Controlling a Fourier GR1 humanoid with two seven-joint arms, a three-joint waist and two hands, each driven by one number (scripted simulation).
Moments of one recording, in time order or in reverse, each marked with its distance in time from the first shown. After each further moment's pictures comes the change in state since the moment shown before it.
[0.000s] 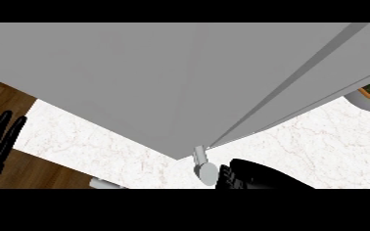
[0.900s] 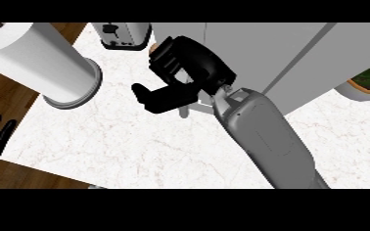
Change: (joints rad) left arm 0.029 -0.013 0.037 0.062 0.018 -0.038 -0.021; right arm -0.664 0.209 -0.181 0.696 0.080 -0.443 0.105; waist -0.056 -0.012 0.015
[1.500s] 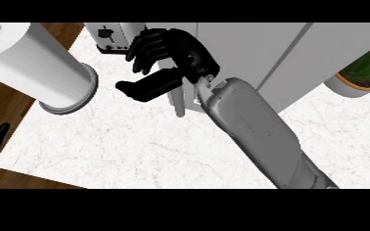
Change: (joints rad) left arm 0.027 -0.006 0.025 0.010 0.010 -0.031 -0.013; right arm -0.106 0.001 0.041 0.175 -0.112 -0.195 -0.075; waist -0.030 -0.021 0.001
